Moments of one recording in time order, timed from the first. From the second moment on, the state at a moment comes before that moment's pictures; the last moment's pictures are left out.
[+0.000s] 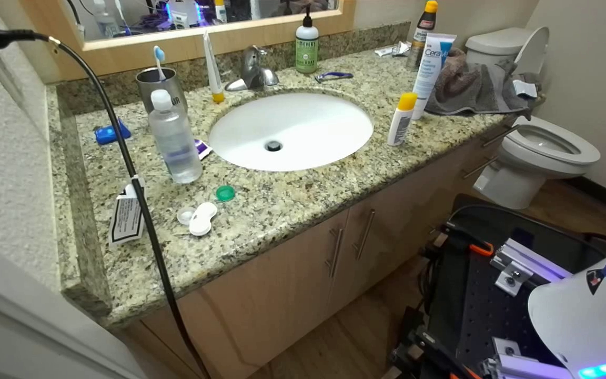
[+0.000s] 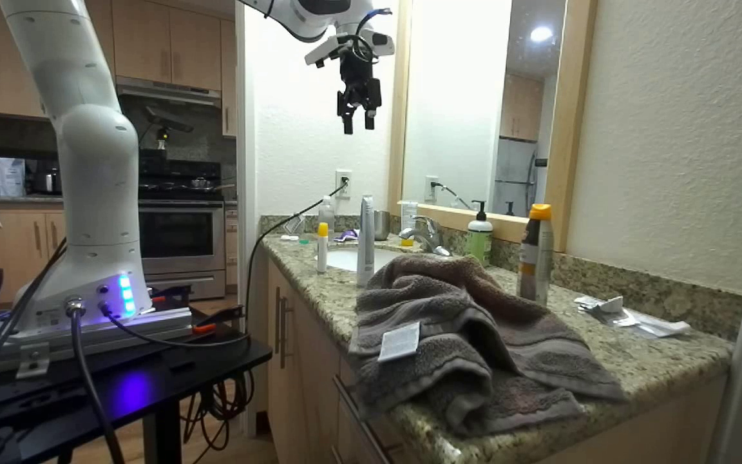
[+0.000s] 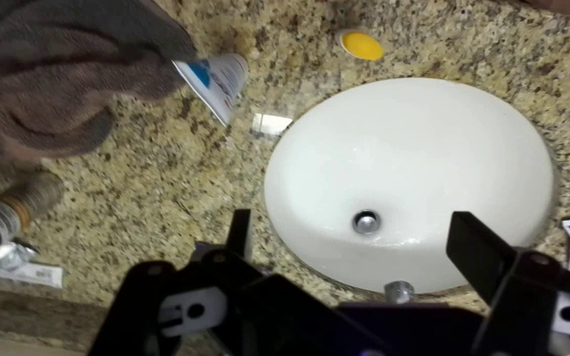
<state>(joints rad) -0.23 -0.27 -0.34 -2.05 -0.12 1.88 -0.25</state>
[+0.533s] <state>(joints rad) -0.45 -0.38 -0.54 -2.34 -0.11 1.93 -0.17</state>
